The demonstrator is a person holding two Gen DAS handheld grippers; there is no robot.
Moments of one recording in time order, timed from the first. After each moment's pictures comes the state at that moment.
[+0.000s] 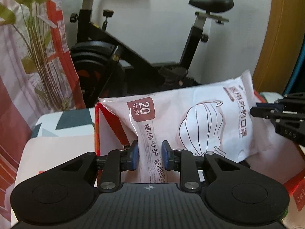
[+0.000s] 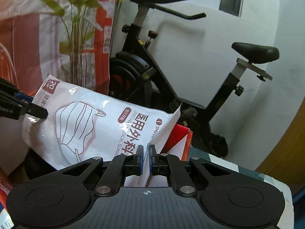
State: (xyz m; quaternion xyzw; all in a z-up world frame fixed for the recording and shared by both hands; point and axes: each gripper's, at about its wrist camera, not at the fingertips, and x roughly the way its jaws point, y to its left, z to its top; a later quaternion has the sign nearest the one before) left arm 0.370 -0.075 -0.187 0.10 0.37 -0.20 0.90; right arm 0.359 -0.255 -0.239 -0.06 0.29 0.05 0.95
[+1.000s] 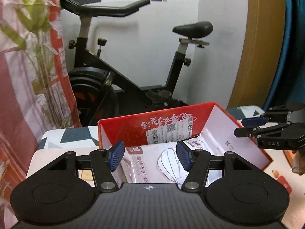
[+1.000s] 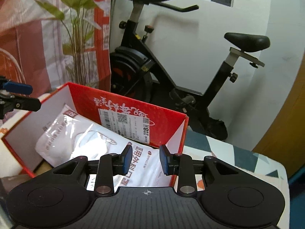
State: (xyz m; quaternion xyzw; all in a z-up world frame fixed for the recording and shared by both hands) left arm 0.287 -0.059 -0.134 0.08 0.28 -0.23 0.93; right arm 0.311 -0.249 -0.200 -0.03 0.33 0.04 0.94
